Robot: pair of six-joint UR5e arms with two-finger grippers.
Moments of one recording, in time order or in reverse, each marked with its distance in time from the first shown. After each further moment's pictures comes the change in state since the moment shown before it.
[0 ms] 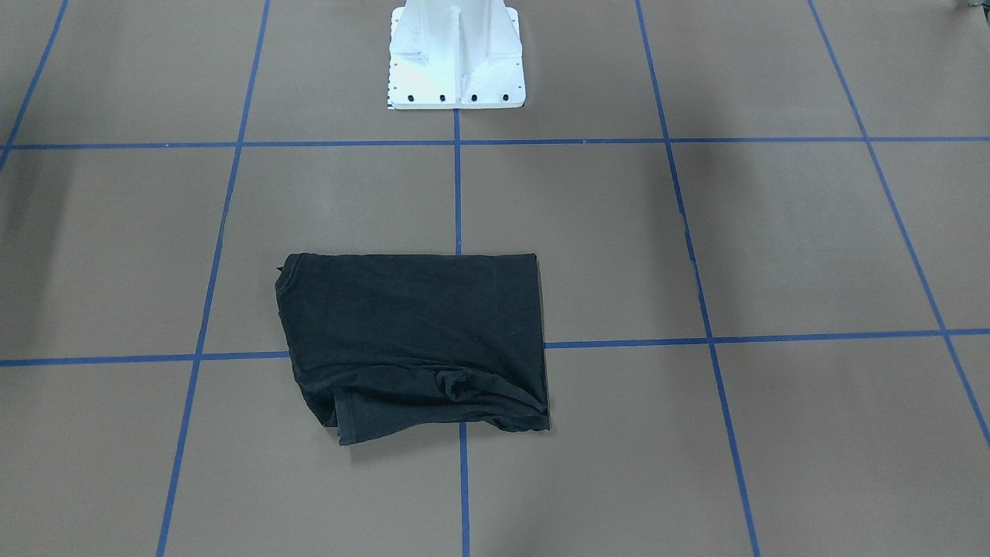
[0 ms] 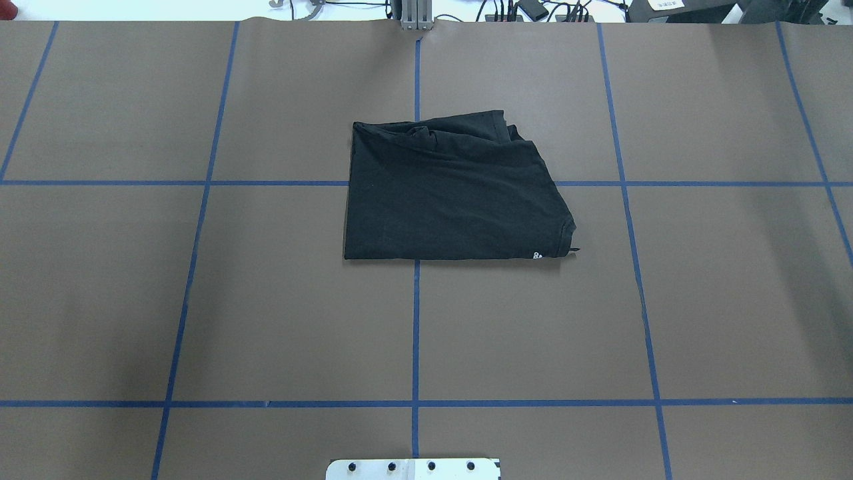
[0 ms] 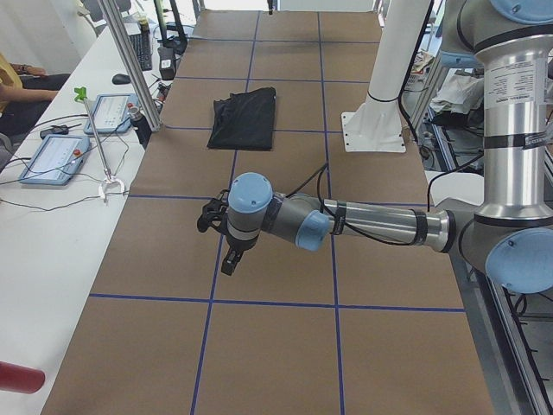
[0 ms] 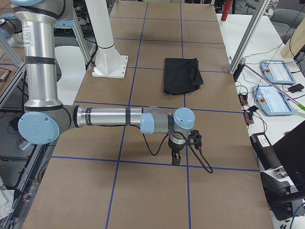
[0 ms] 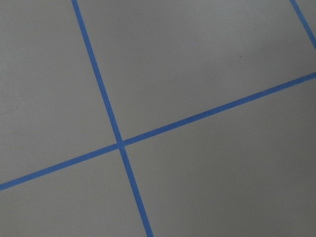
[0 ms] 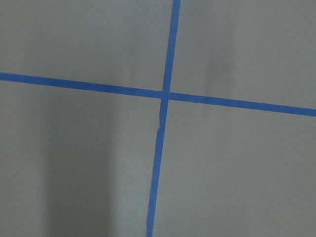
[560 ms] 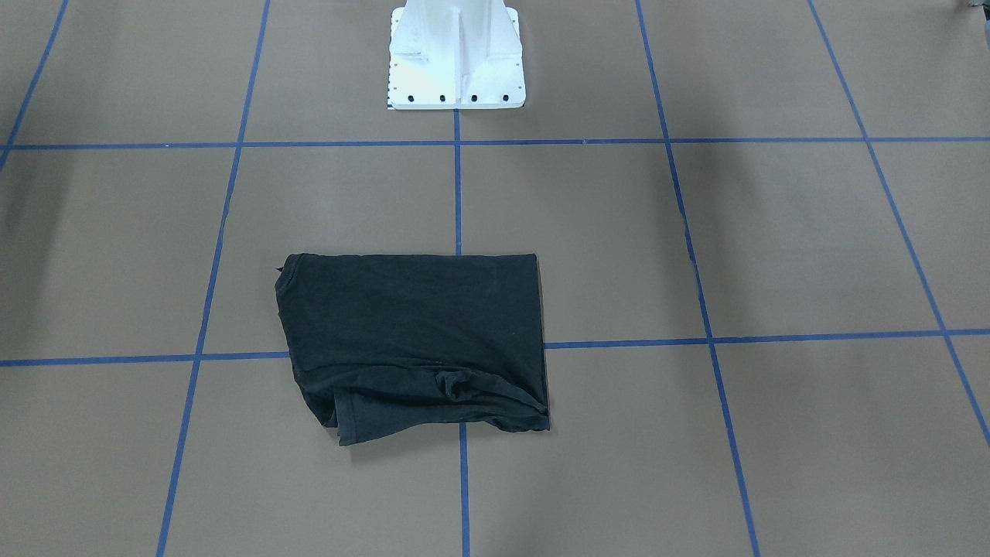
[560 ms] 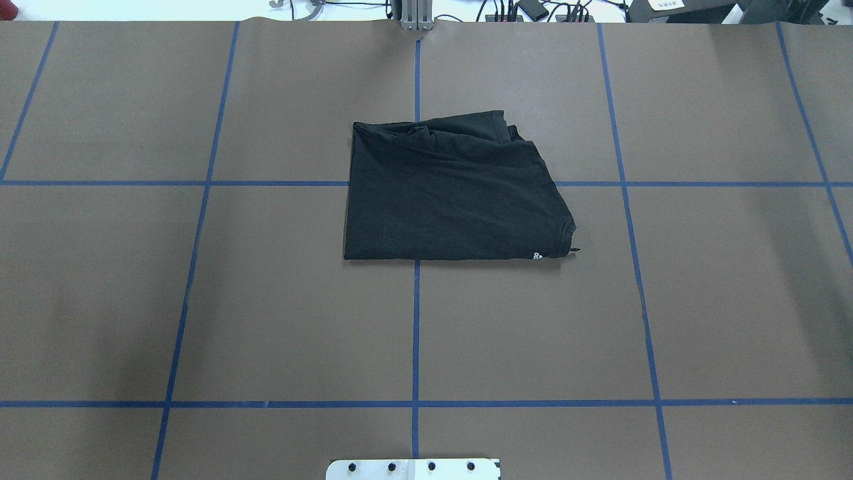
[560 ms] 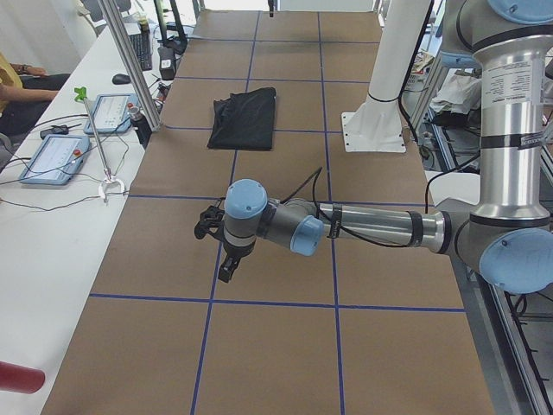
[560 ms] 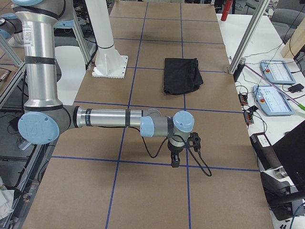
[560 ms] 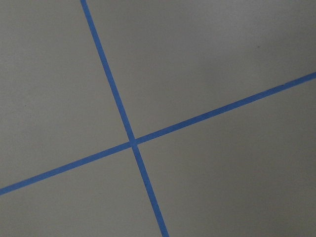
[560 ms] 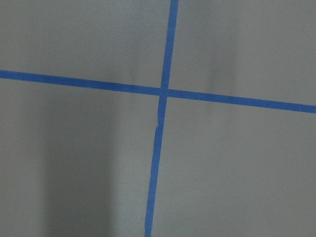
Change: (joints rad) left arm 0.012 -0.004 0.027 -0.009 0.020 0.008; right arm -0.005 0.002 -0.022 0.015 0.003 0.003
